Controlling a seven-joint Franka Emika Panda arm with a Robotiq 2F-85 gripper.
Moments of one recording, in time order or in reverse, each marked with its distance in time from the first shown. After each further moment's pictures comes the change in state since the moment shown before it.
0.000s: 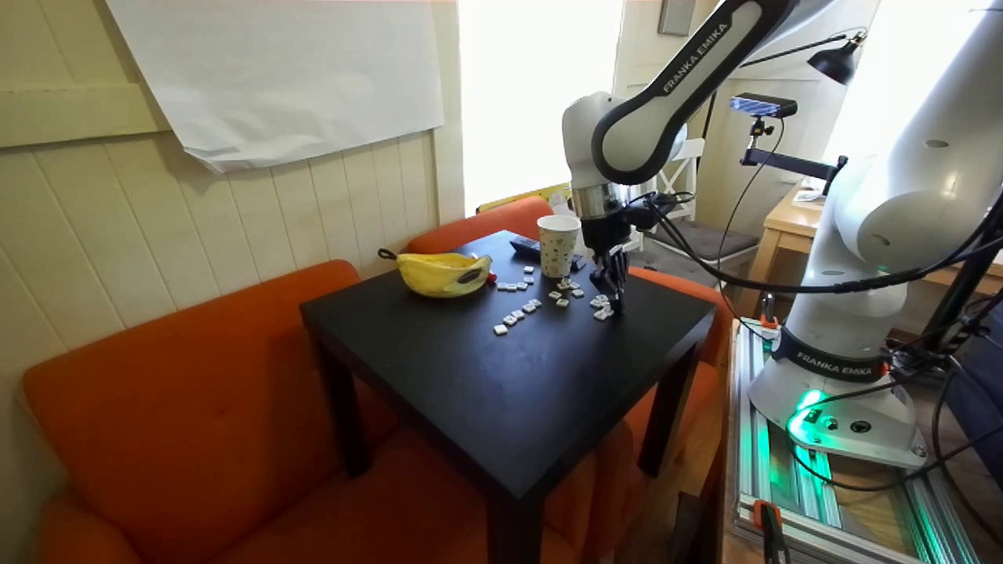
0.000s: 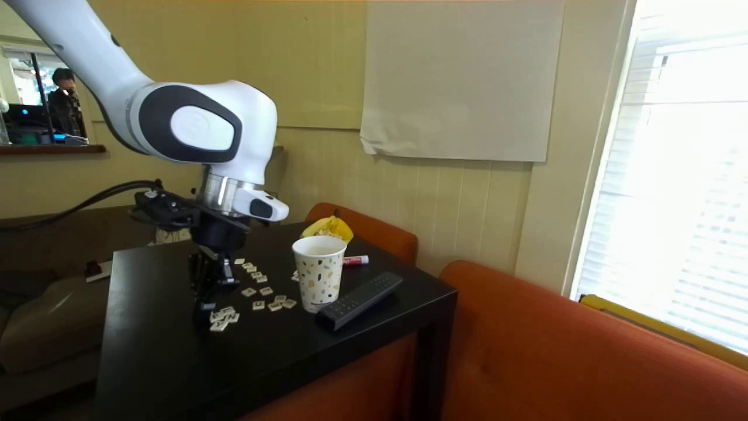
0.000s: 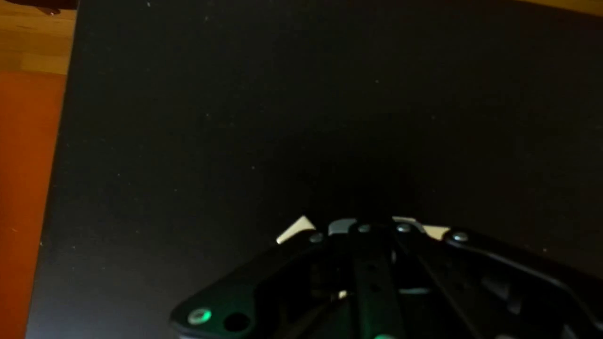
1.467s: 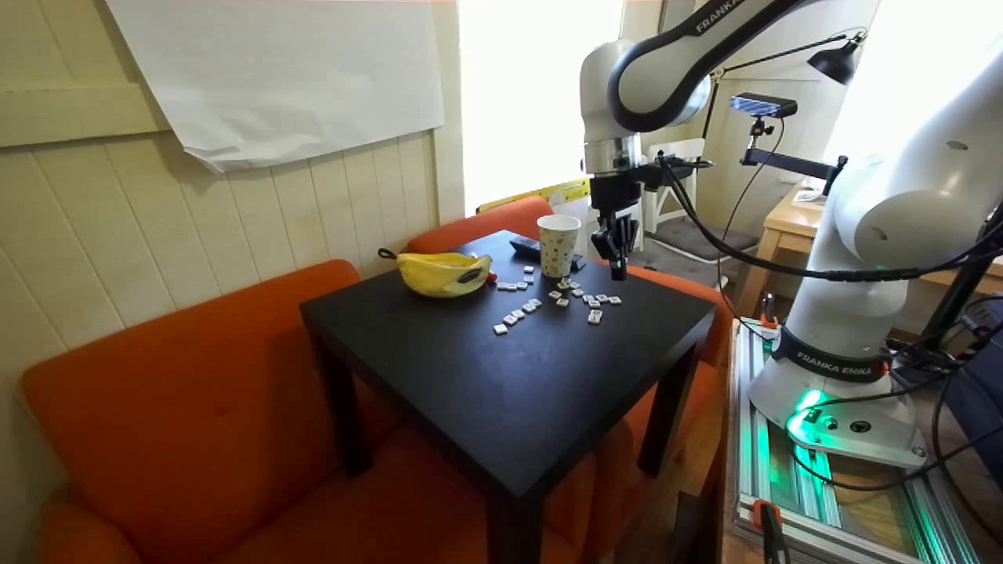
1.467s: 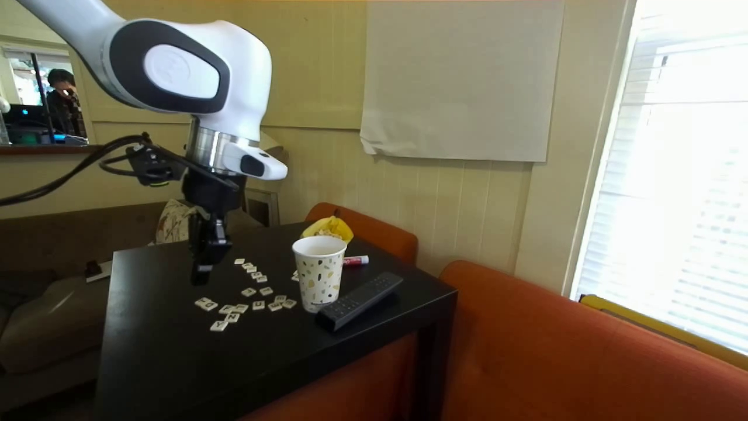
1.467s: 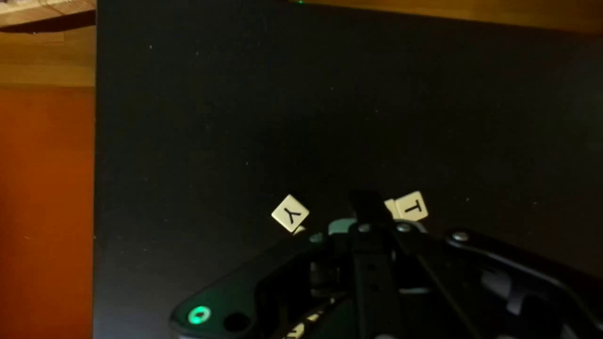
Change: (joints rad) arm -0.026 -0.196 -0.013 0.008 0.057 -0.136 0.042
